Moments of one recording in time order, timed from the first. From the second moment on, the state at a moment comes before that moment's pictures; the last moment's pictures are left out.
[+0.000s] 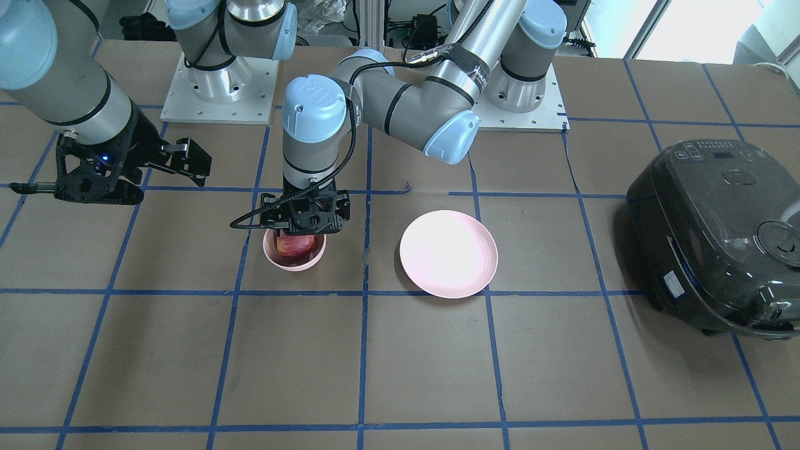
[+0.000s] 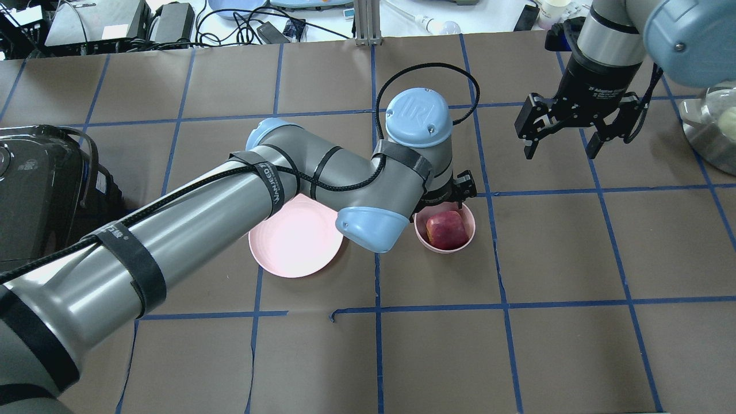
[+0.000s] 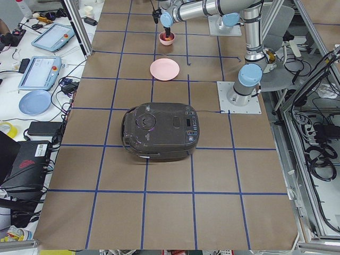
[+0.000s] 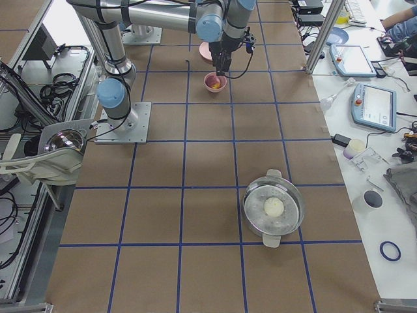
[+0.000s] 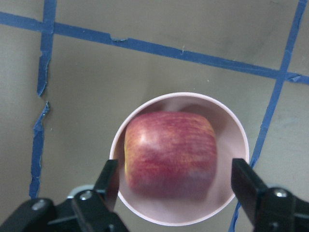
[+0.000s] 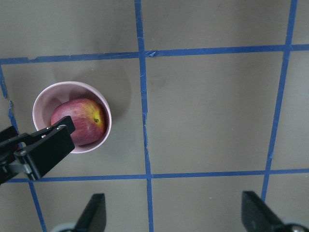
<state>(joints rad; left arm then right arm) -2.13 -2.02 -1.64 -0.92 1.45 -0.76 1.48 -1.48 1.57 -1.47 -1.57 -0.05</state>
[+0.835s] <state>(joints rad) -1.85 -1.77 -1.64 -1.23 1.50 -0.26 1.50 -1.52 1.57 -1.47 -1.56 0.02</state>
